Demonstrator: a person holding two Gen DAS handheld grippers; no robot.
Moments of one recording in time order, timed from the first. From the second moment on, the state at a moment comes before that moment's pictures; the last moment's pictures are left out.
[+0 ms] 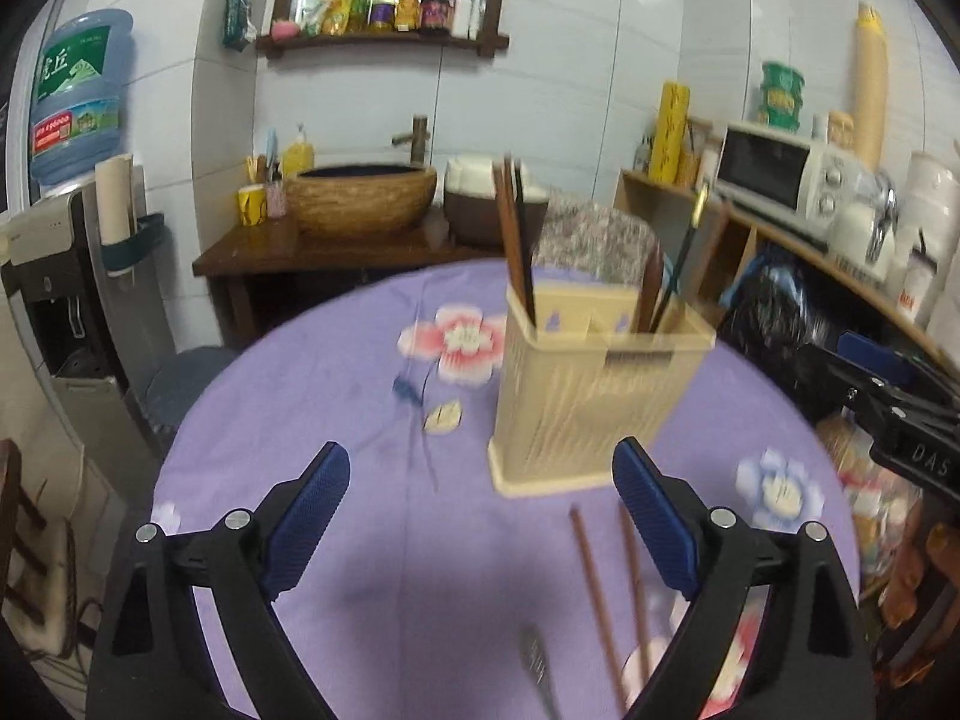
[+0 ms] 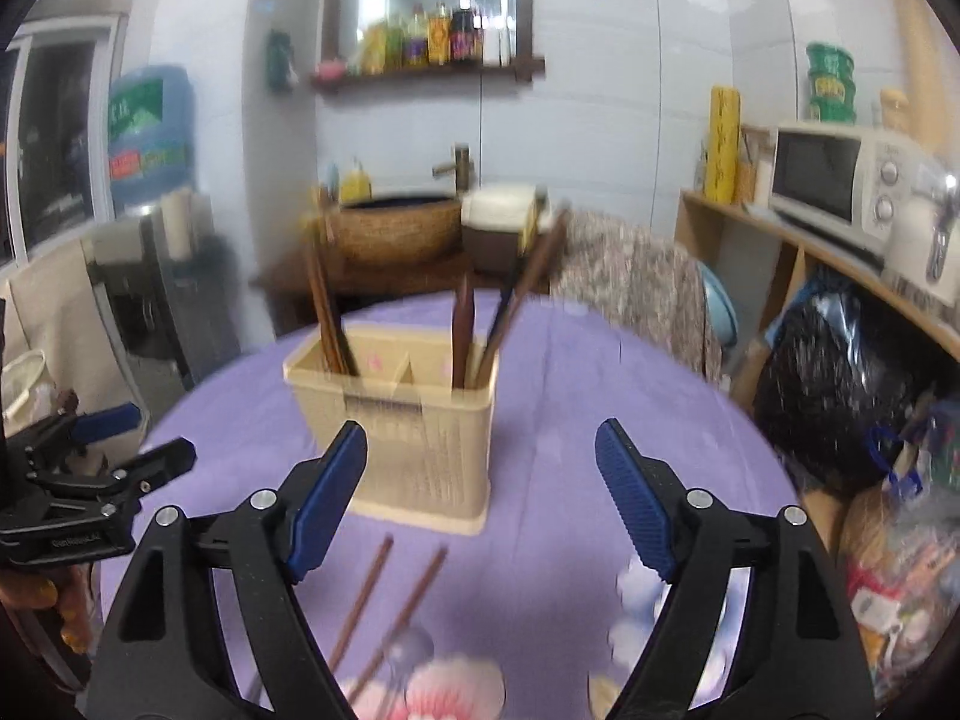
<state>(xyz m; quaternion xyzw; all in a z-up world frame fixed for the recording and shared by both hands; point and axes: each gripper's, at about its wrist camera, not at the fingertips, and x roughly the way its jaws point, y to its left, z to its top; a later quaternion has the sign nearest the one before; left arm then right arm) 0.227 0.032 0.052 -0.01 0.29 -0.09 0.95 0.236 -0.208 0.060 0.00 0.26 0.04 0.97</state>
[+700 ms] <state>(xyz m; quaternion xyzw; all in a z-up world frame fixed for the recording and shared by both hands) 0.173 0.048 -0.030 -0.02 0.37 -0.08 0.93 0.190 -0.157 -0.091 -0.03 0.45 0.06 0.89</state>
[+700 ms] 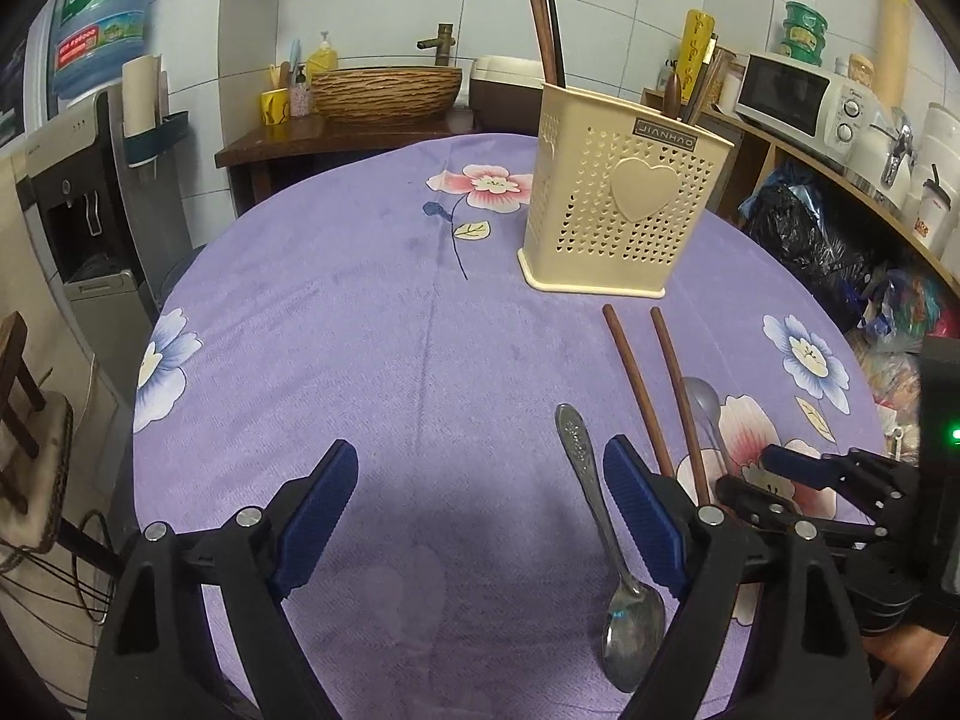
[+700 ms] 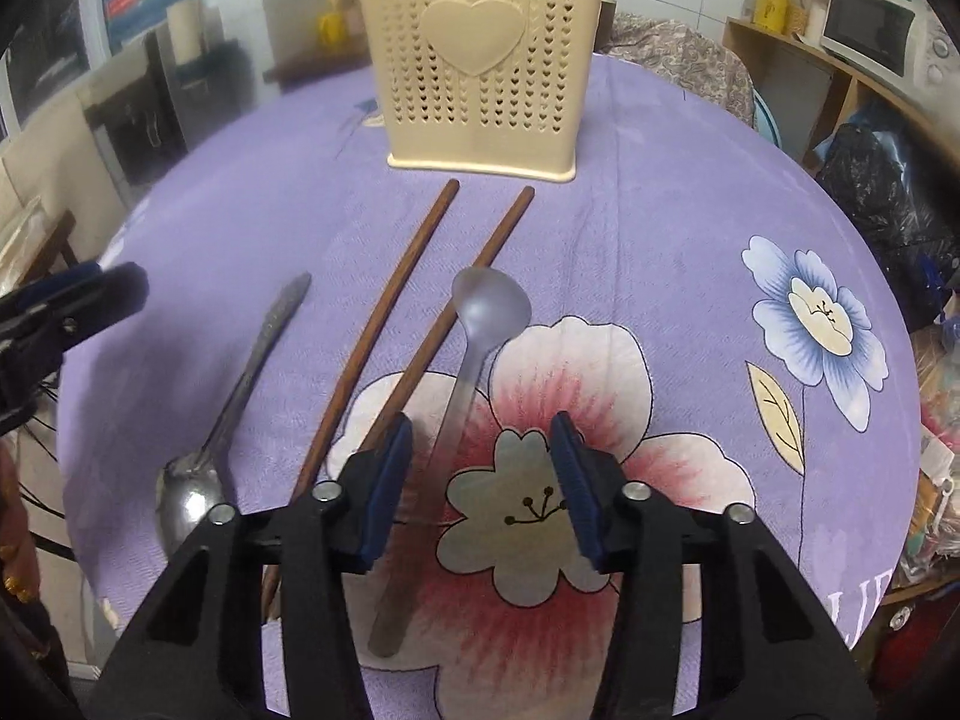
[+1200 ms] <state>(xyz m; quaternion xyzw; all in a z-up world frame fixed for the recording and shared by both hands) 0.169 0.038 -0.044 -0.02 0.39 -0.09 0.92 0.180 -0.205 -0.090 0.00 0.43 0.05 0.90</state>
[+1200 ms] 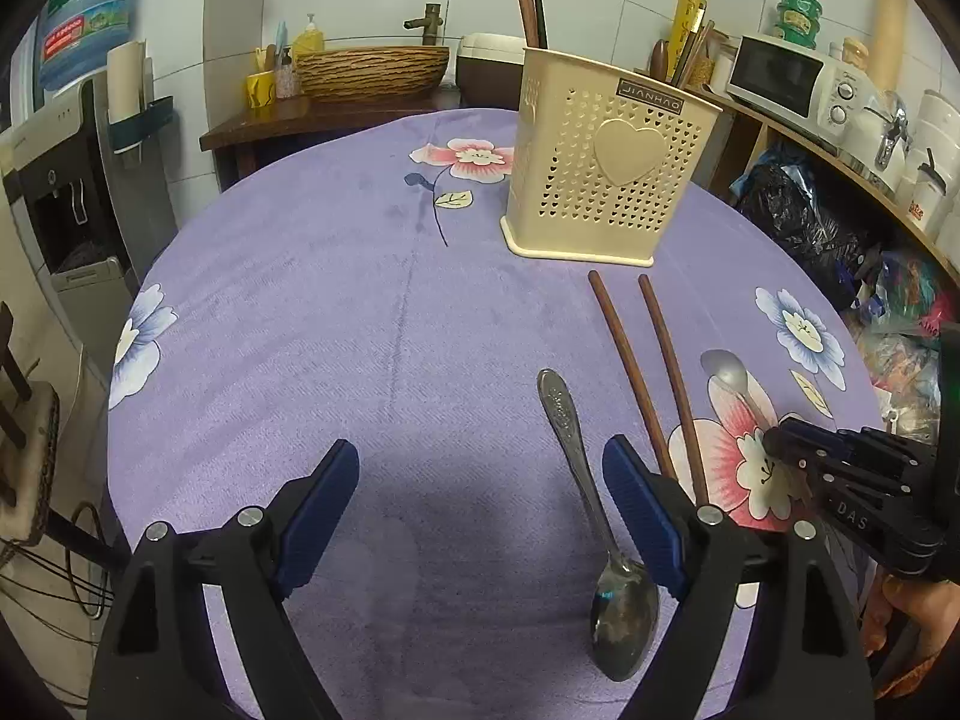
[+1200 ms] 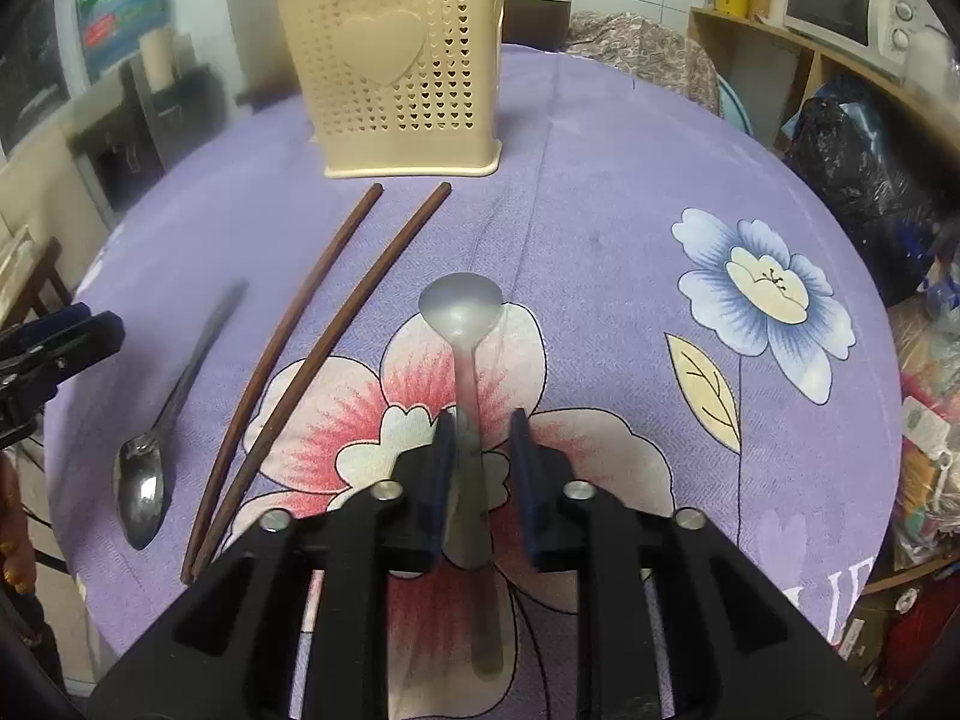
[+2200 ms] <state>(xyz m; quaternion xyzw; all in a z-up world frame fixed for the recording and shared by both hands) 0.205 -0.009 -0.069 0.04 0.45 -0.13 0.88 0.245 -0.184 -0.088 -0.03 0.46 0.07 0.88</state>
